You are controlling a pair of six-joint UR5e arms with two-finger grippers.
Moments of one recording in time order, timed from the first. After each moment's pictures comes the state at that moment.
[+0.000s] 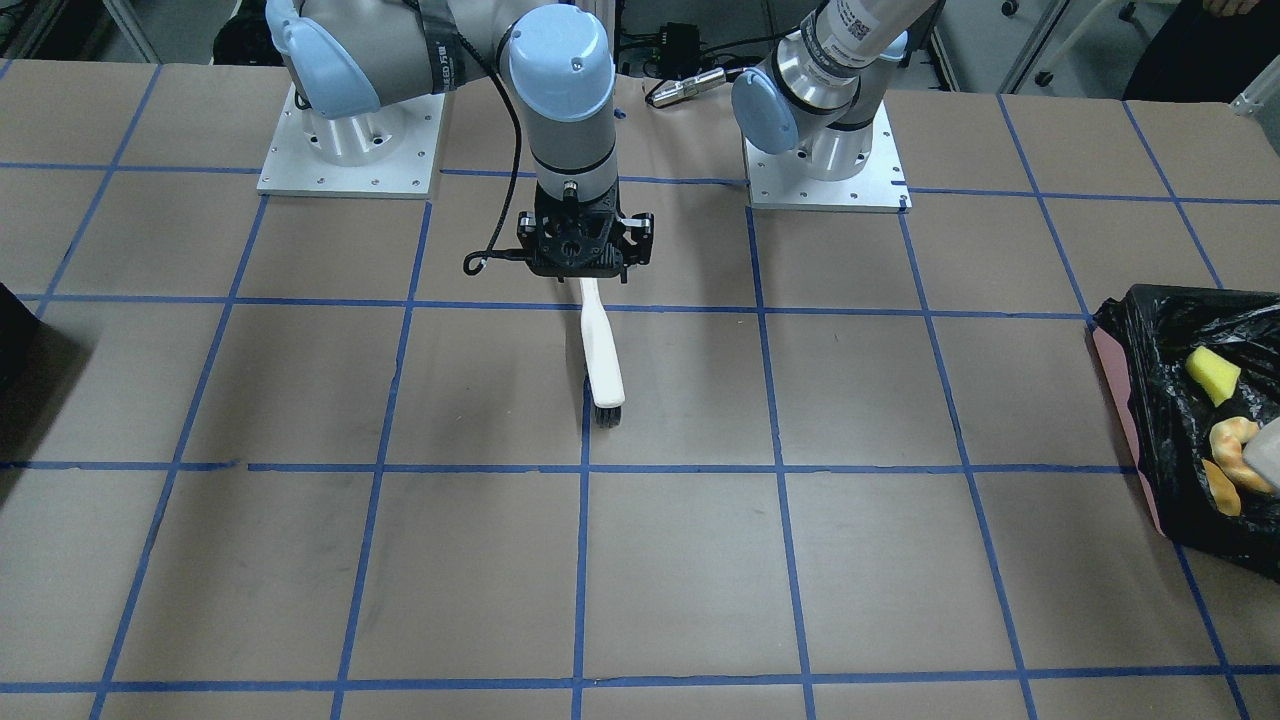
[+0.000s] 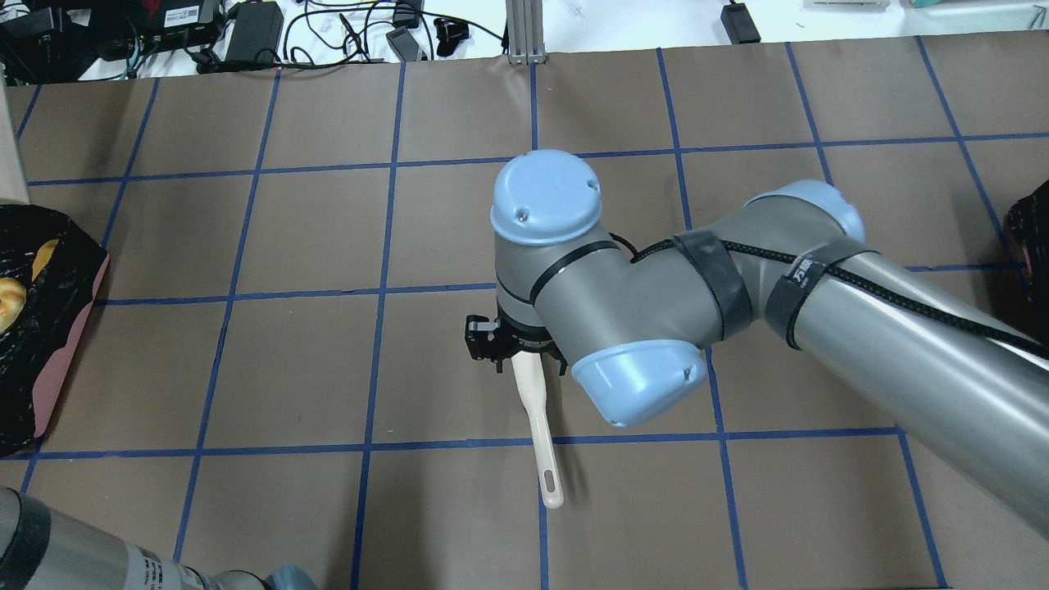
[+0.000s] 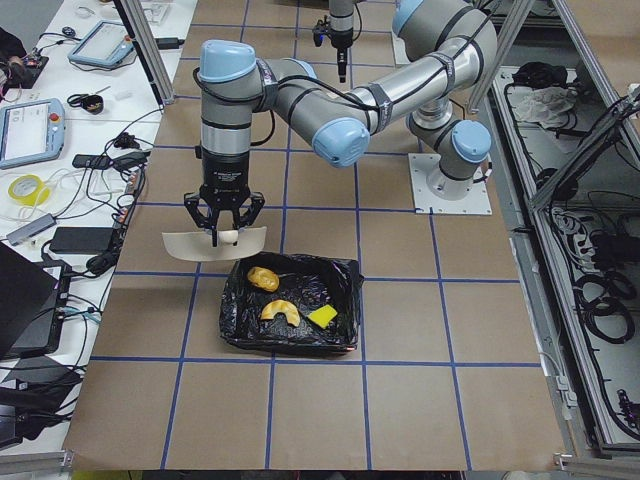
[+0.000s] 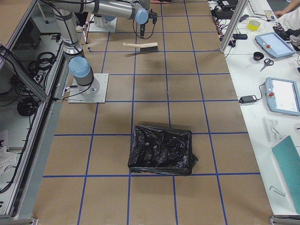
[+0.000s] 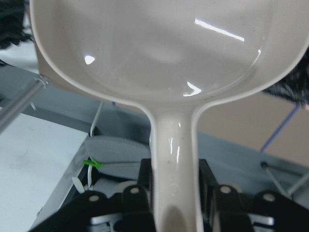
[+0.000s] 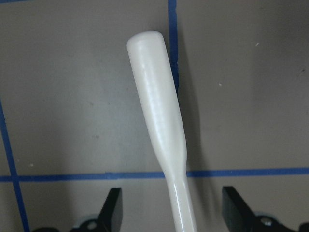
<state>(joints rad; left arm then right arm) -0.91 -1.97 -1.13 -1.23 1.79 1.85 2.03 -1.43 1.83 -1.94 -1.47 0.52</state>
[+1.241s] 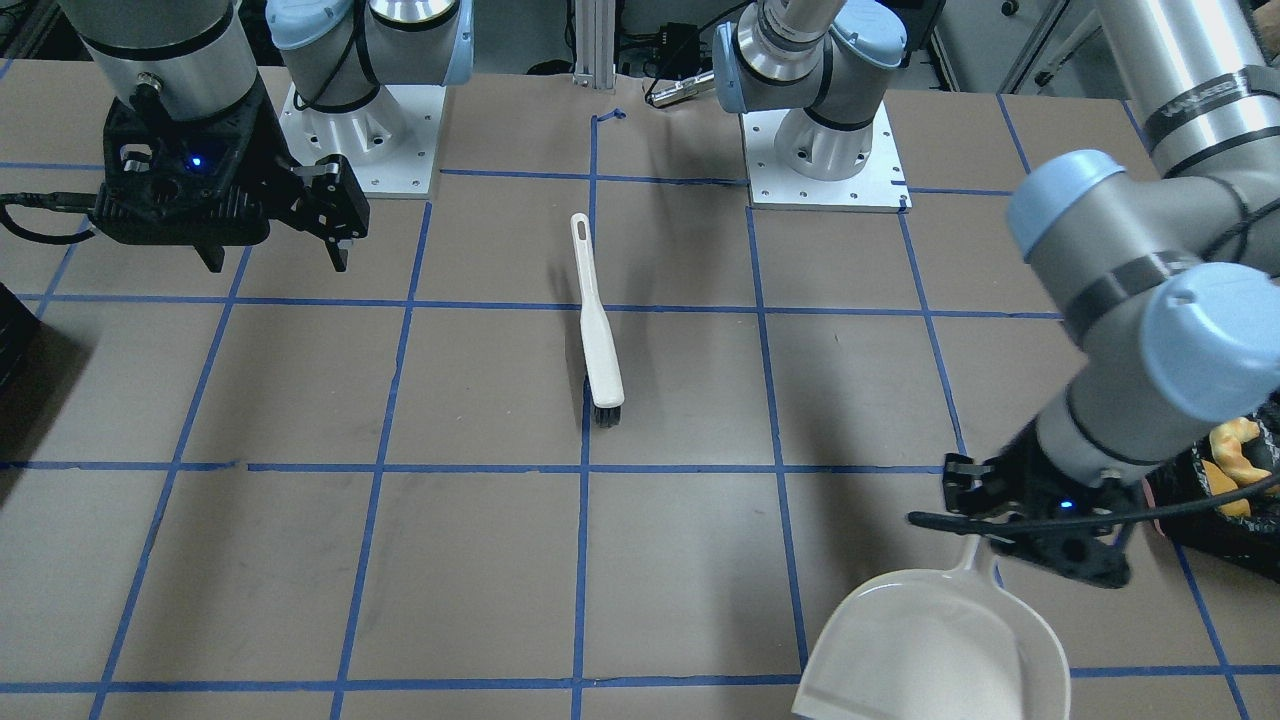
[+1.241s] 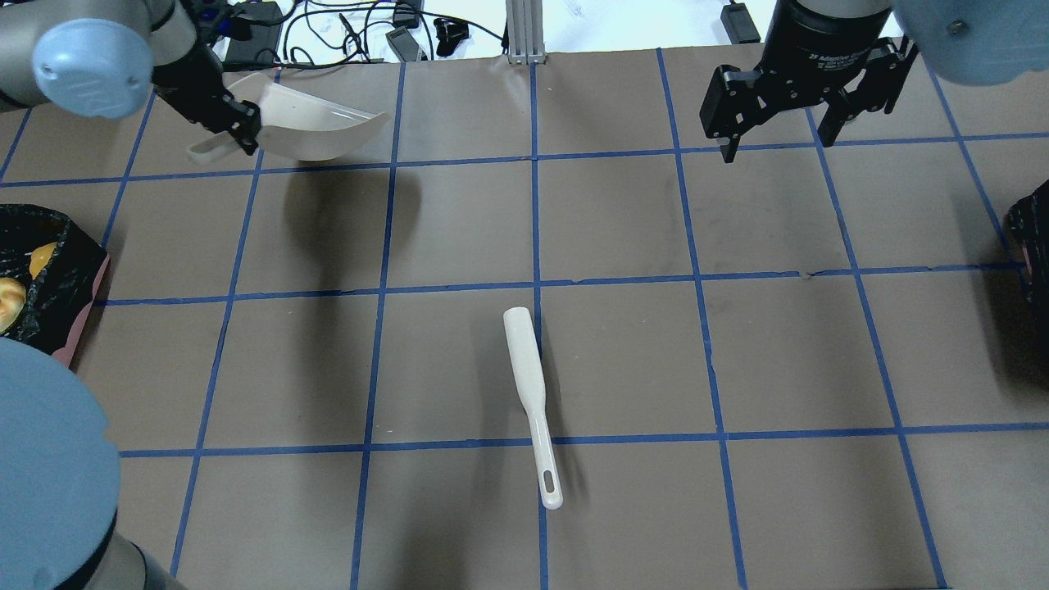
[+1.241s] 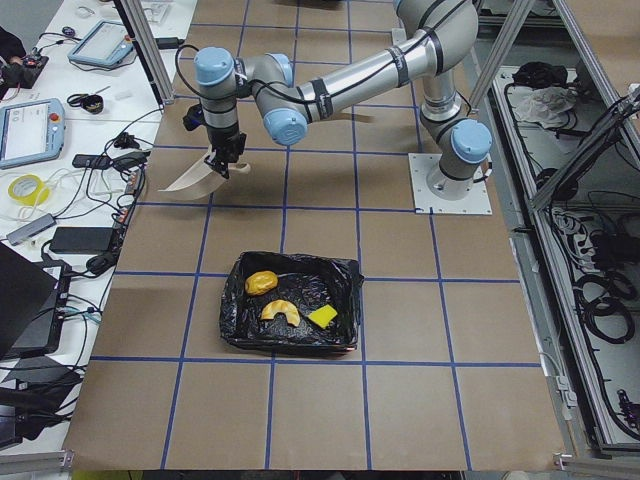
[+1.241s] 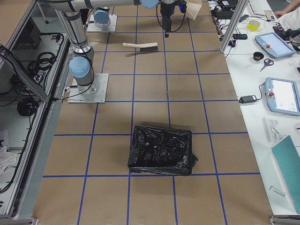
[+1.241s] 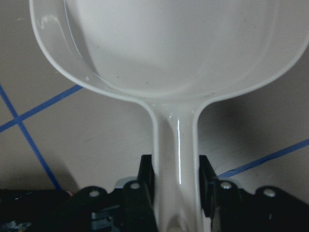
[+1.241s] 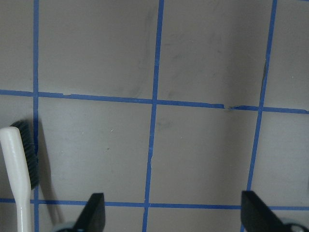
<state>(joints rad) -1.45 -2.00 -1.39 -1.25 1.62 0.46 1.61 -1.51 1.44 -1.51 -1.64 -0.03</state>
